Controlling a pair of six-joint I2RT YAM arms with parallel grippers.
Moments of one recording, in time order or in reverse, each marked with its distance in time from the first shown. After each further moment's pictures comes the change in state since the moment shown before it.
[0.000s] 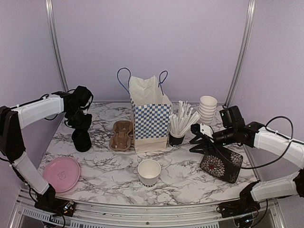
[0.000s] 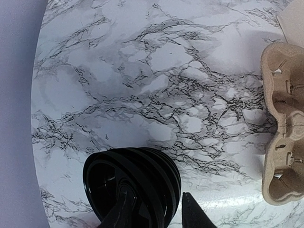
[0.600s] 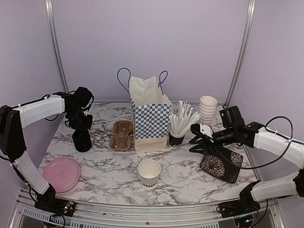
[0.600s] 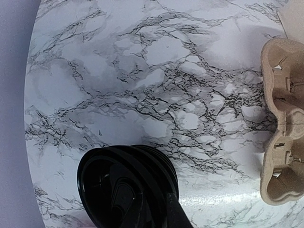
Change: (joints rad) left arm 0.000 0.015 0.000 -0.006 0.023 -0.021; right arm -0.001 0.003 -0.004 0.011 -0.008 0.000
